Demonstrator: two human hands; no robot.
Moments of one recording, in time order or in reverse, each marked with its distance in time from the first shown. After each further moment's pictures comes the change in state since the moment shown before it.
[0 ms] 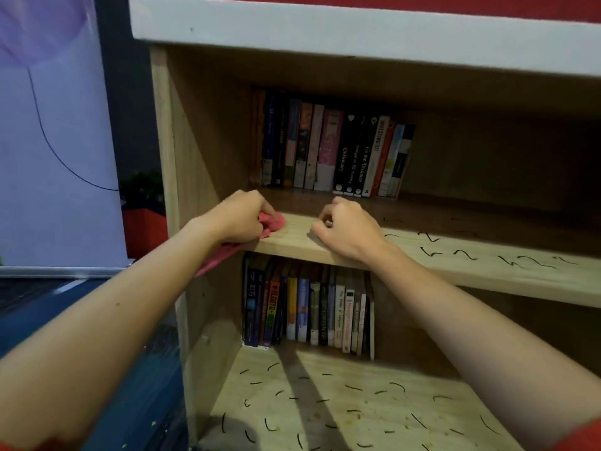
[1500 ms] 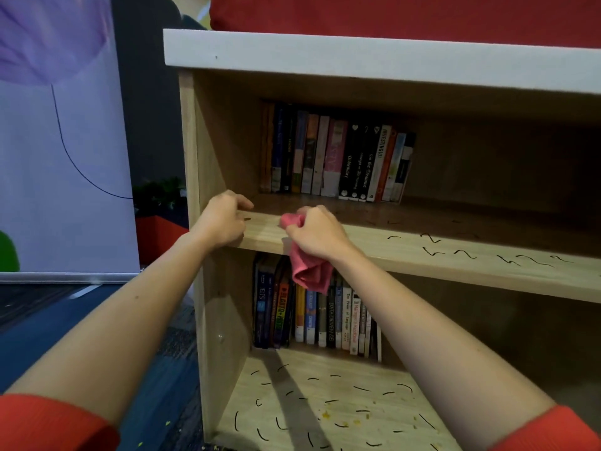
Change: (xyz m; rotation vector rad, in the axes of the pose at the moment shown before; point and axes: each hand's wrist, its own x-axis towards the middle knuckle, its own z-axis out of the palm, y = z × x) left_hand -0.020 -0.036 0.005 -0.275 0.296 -0.187; right_hand 0.000 -0.058 0.013 0.276 -0.110 0.141
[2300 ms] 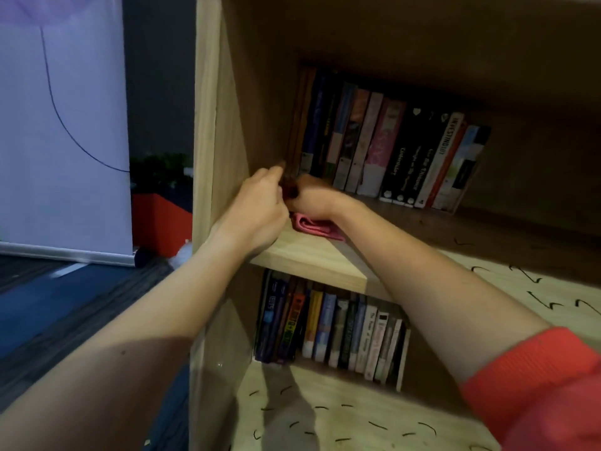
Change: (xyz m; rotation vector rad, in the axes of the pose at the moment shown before) left_hand 0.048 -0.017 0.030 -0.150 0.137 0.108; right_hand 0.130 -0.026 0.041 -0.043 -0.296 -0.229
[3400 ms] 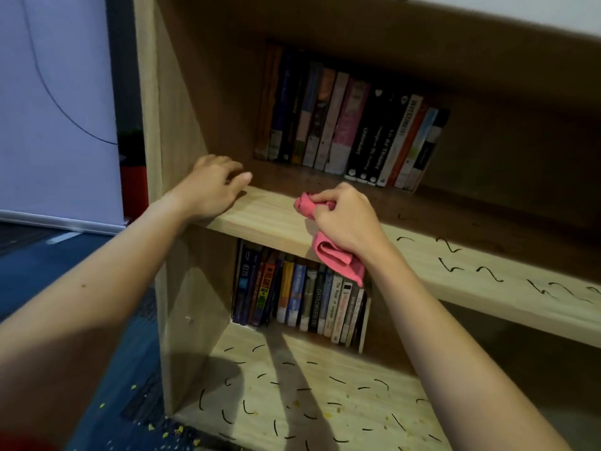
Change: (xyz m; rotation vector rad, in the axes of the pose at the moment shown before) left_hand -0.010 0.011 -0.007 0.306 -0.245 -0.073; right_hand -0.130 0.050 -0.018 0.066 0.357 0.193
